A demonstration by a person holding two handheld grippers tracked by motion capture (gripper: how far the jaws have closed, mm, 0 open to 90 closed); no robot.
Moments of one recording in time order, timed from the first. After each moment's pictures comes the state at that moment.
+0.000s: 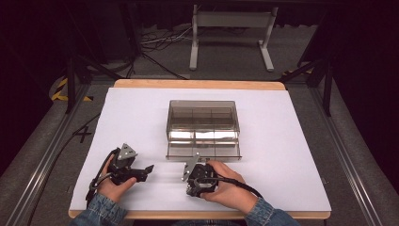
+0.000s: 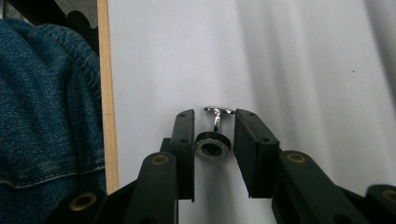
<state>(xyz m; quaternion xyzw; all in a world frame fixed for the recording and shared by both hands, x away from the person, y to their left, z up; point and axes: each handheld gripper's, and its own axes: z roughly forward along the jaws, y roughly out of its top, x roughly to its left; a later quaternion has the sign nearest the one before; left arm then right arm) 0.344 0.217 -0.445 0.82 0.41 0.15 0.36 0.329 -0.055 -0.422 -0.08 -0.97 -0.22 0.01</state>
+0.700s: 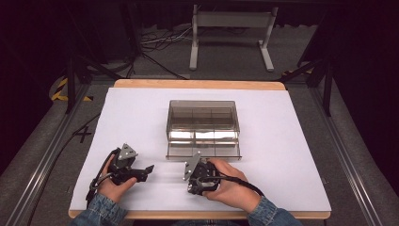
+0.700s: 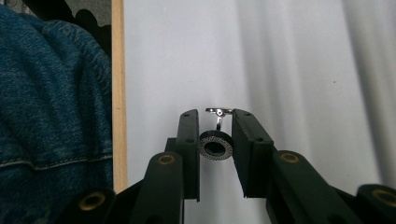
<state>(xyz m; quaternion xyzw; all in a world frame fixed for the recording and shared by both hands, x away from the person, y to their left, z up) 0.344 0.216 -0.446 0.82 0.41 0.15 0.36 0.327 -0.059 -0.404 -0.05 -0.97 -0.22 0.00</state>
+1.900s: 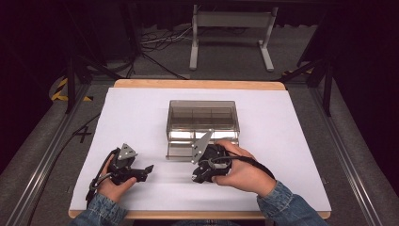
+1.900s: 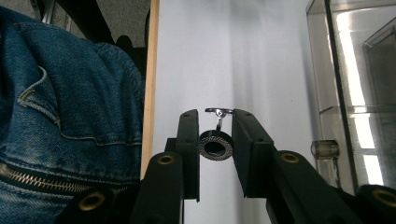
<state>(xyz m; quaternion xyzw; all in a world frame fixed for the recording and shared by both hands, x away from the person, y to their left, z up) 0.344 0.217 -0.445 0.82 0.42 0.15 0.35 0.344 -0.078 -0.338 -0.02 -0.97 -0.25 0.03</state>
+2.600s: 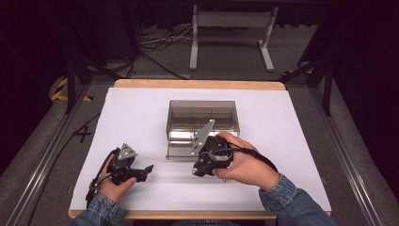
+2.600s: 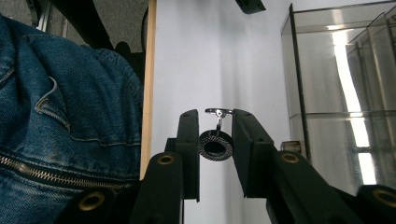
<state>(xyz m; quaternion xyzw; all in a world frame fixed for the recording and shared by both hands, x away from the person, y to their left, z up) 0.344 0.217 -0.445 0.82 0.42 0.16 0.35 0.349 -0.078 -0.311 -0.02 -0.97 -0.24 0.02</state>
